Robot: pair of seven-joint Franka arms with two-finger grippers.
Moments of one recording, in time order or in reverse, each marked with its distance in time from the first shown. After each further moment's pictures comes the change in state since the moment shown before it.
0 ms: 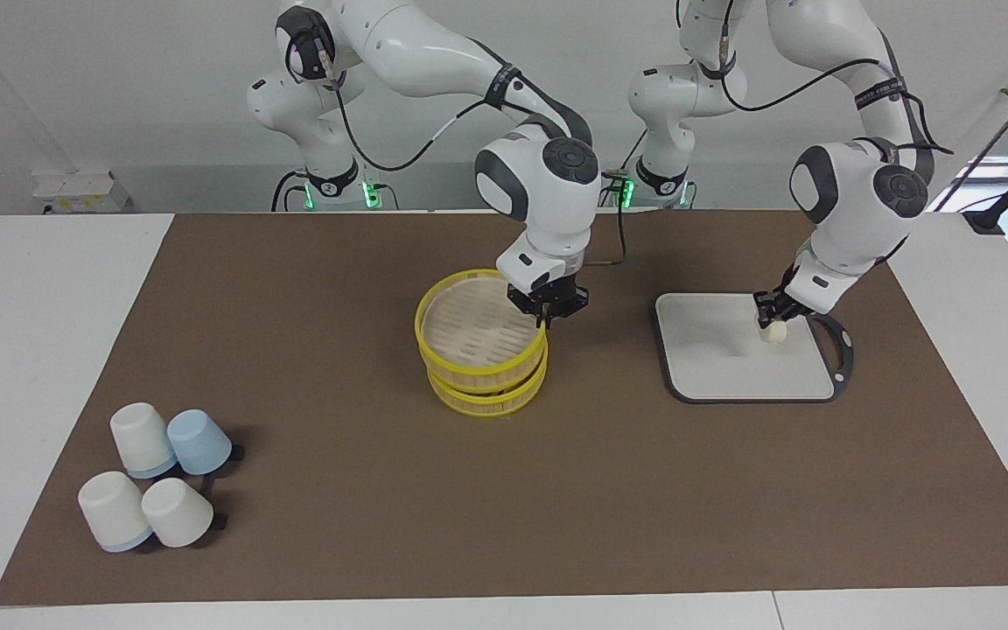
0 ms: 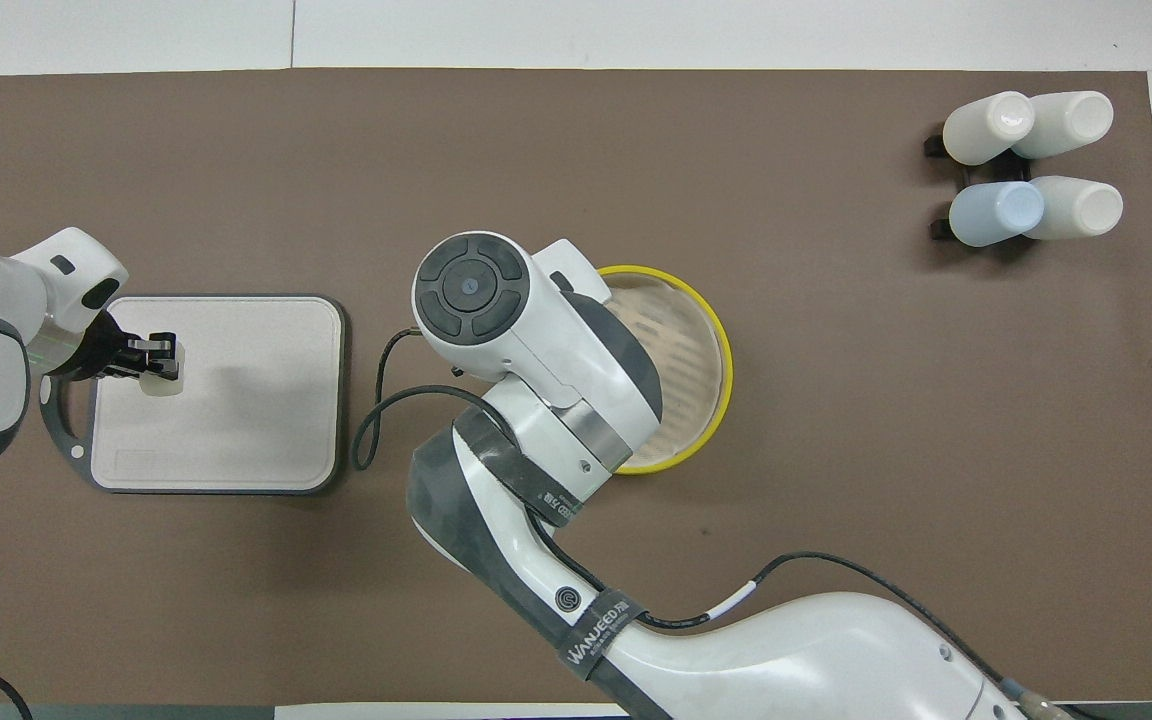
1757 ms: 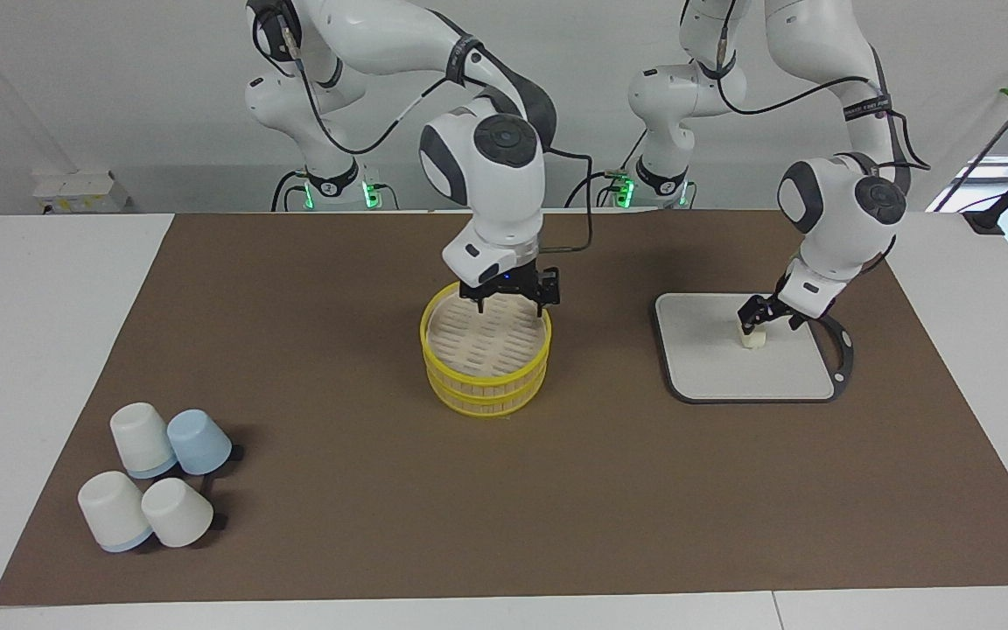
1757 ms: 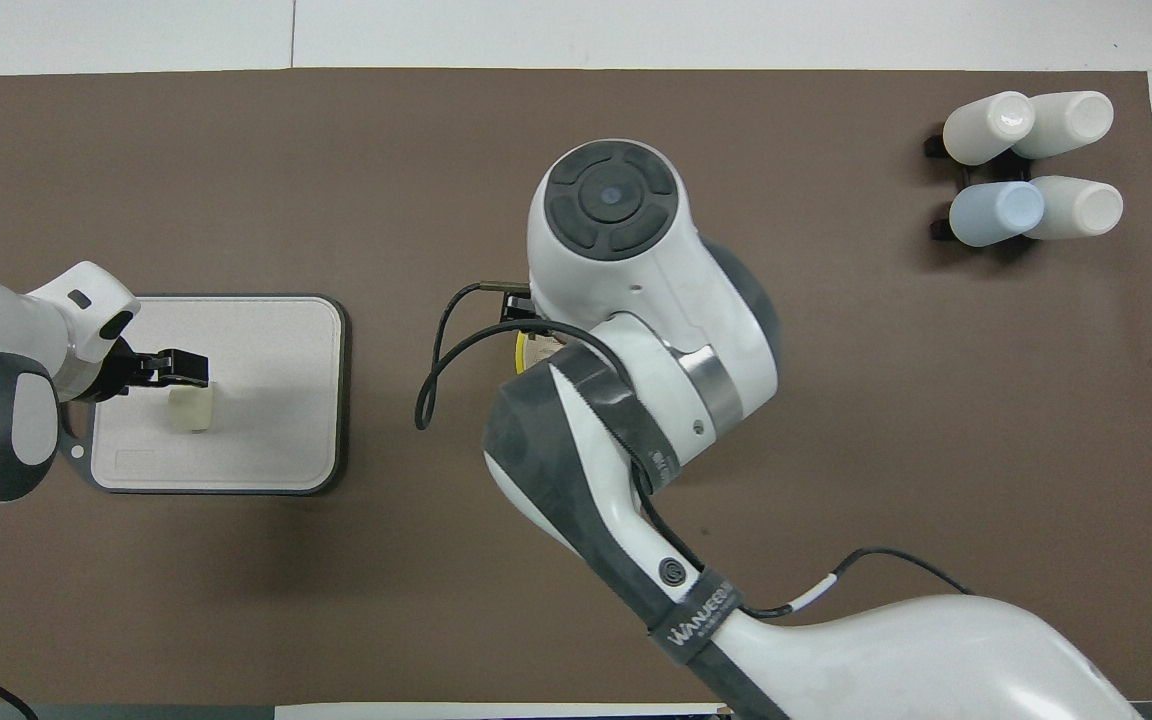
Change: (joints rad) left arm 0.025 -0.006 0.011 -0.188 0.002 0.238 0.037; right arm -0.075 -0.063 0.008 -0.040 0.078 -0.012 -0.093
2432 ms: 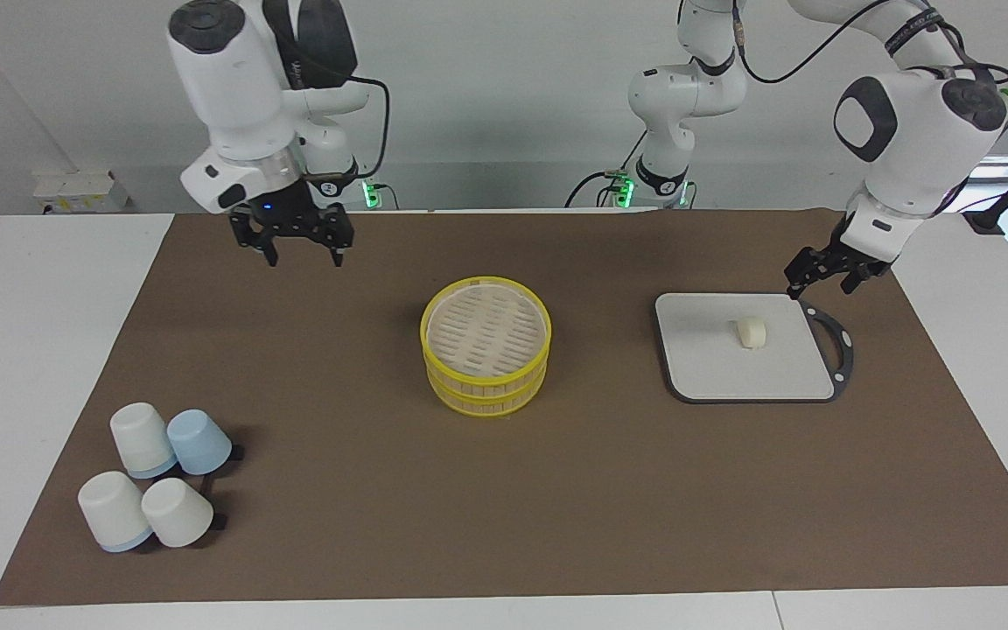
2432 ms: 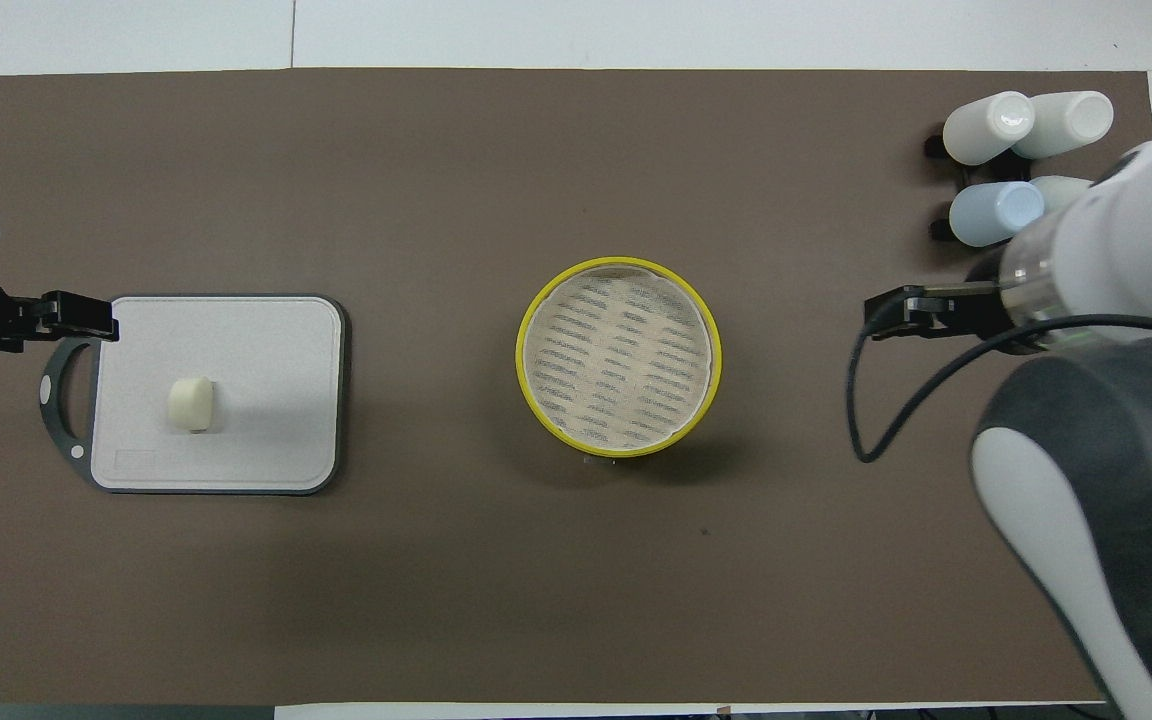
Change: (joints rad) left arm 0.003 -0.082 0.006 0.251 0.000 -0.284 -0.004; right arm -0.386 -0.485 0.004 -0.395 -0.033 -0.074 -0.446
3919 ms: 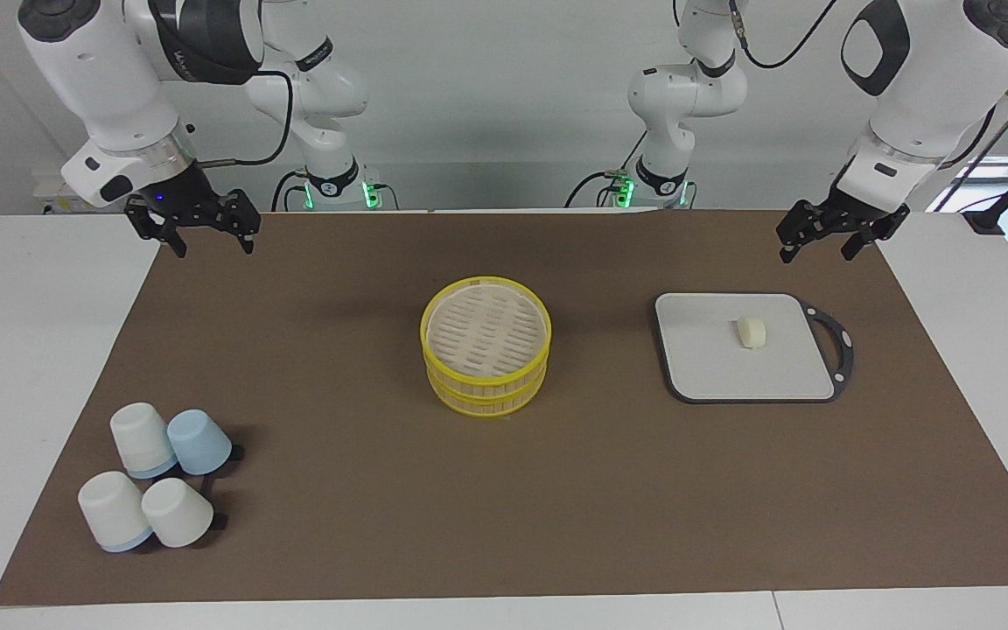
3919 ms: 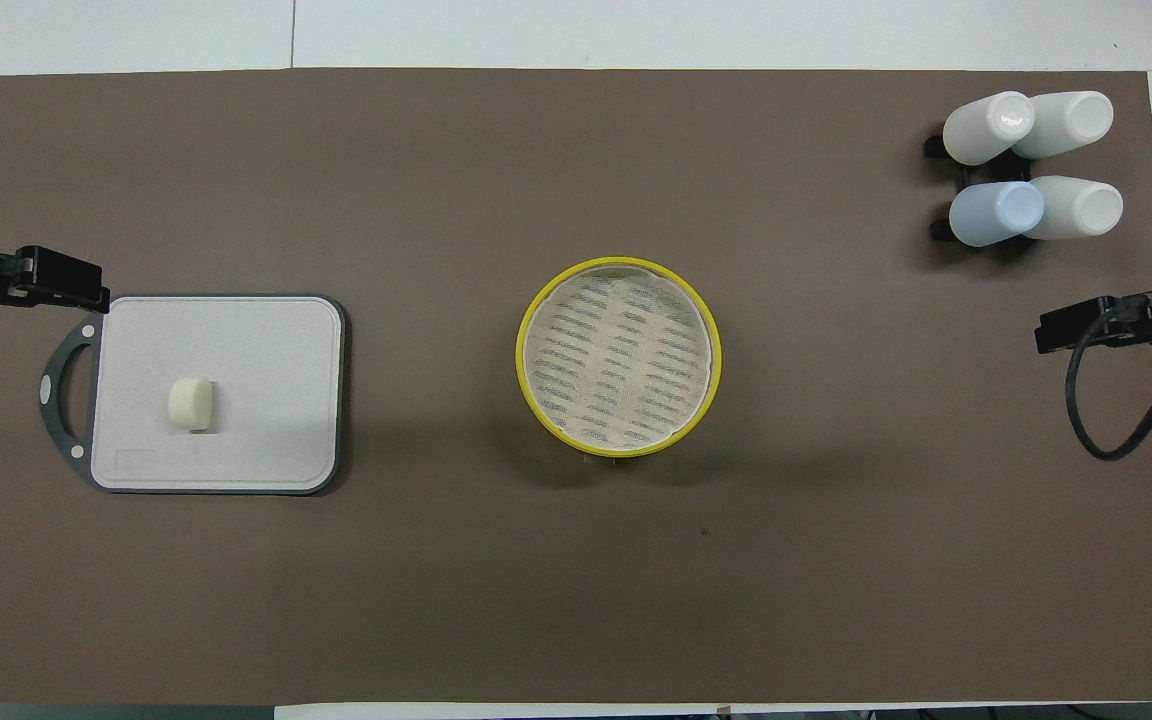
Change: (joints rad) left arm -0.048 0.028 -0.056 0.346 0.000 -0.334 -0.046; right arm -0.270 -0.073 -0.022 -0.019 -0.010 -0.098 -0.408
